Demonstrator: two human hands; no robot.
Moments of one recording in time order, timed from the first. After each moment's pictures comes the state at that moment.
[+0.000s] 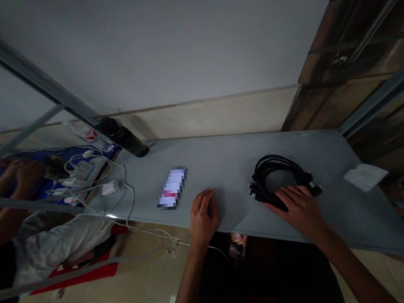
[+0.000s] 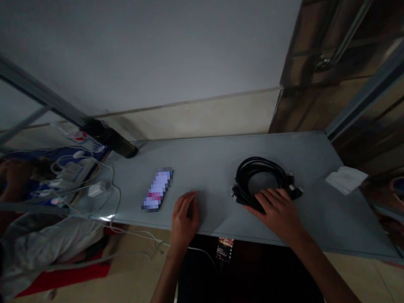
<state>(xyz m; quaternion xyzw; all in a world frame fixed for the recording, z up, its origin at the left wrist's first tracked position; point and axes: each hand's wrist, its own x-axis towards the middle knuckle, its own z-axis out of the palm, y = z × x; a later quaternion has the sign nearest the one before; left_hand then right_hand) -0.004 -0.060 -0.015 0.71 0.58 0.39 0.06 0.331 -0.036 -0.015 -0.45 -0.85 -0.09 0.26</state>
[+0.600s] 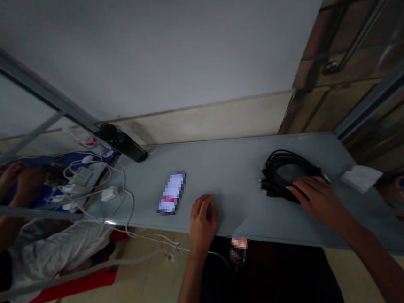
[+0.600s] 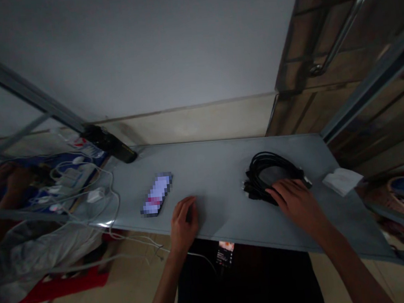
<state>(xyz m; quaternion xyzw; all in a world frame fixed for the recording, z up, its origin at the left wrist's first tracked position) -0.005 -0.060 -0.014 0.71 0.59 0.39 0.05 0.394 -0.009 -0.001 -0.47 -0.85 -0.03 0.26</state>
